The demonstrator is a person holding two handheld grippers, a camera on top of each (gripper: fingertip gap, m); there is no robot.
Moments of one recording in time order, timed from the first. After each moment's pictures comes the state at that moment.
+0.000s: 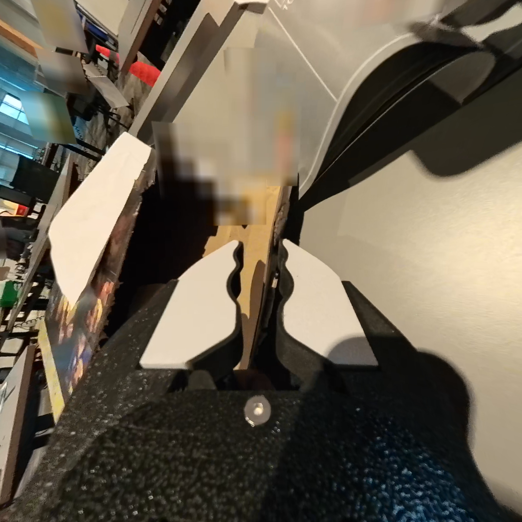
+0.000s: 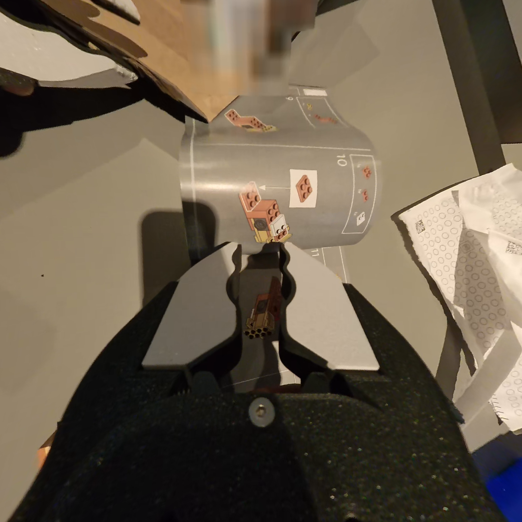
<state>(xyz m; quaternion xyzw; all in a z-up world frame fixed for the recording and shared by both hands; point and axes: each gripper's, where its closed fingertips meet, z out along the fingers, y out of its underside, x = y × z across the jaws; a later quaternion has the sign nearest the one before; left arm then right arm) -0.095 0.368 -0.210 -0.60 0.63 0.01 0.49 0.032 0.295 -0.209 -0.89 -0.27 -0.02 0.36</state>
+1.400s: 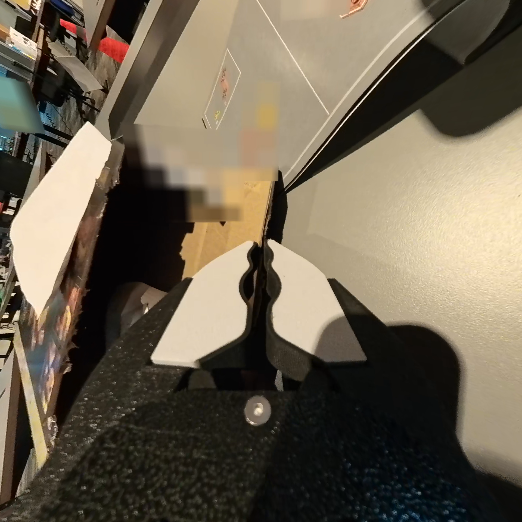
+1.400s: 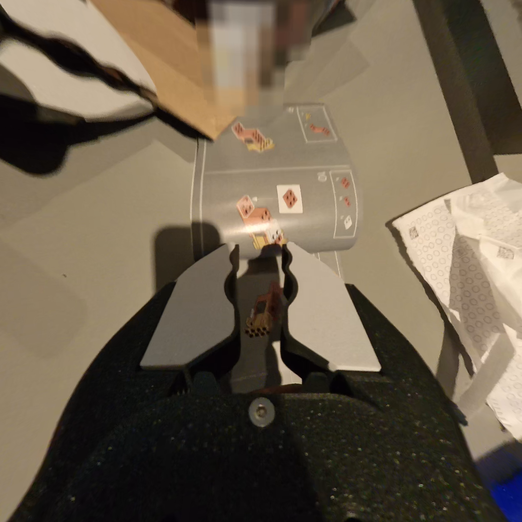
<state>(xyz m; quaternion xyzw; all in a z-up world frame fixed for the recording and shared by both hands) -0.097 0.368 -0.228 -0.61 0.65 0.01 0.45 0.030 0.295 -0.195 -0.89 -0.26 0.00 0.38</state>
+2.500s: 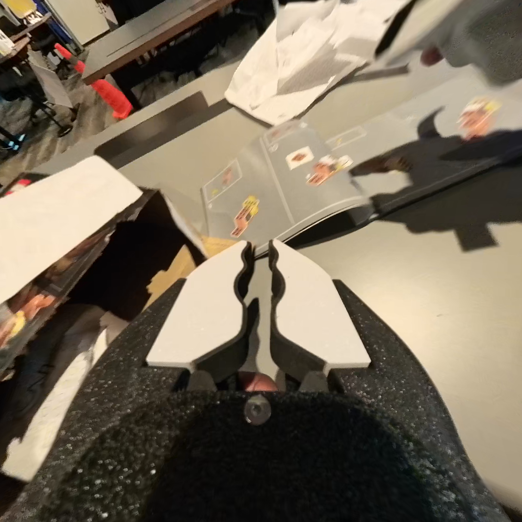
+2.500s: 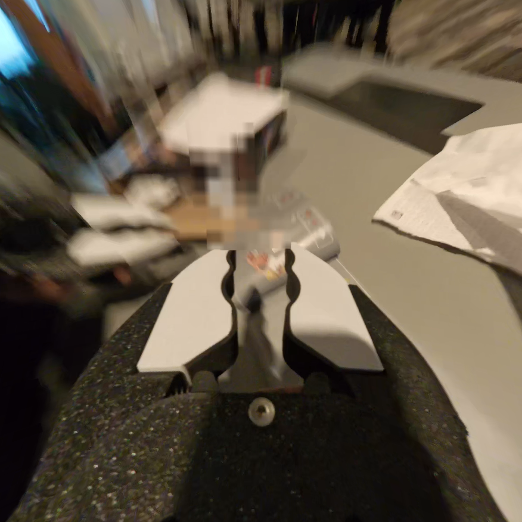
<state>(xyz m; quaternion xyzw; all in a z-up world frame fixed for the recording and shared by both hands) -0.074 0.329 -0.174 -0.65 0.55 -0.20 0.49 0.054 0.280 -0.125 -0.82 0.00 0.18 0.54</state>
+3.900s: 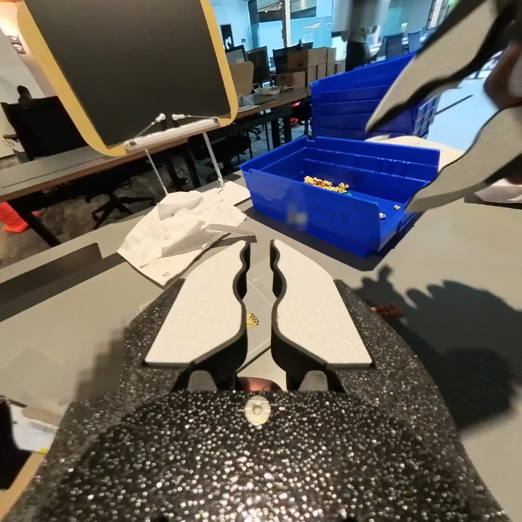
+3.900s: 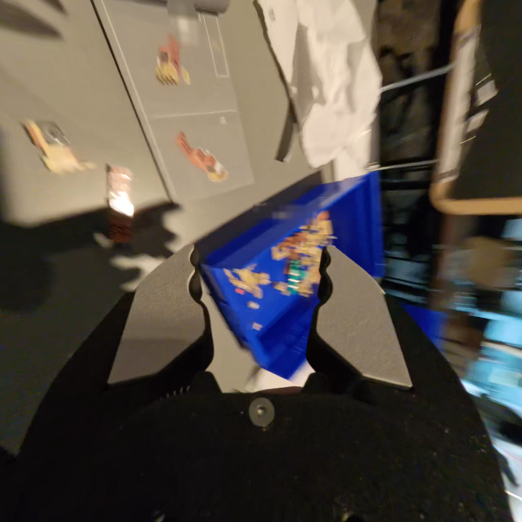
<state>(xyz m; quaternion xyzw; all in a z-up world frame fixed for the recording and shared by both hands) 0.025 0.210 -0.075 -0.51 0.56 -0.41 0.50 0.106 0.098 -0.074 -0.90 -0.22 -0.31 0.21</state>
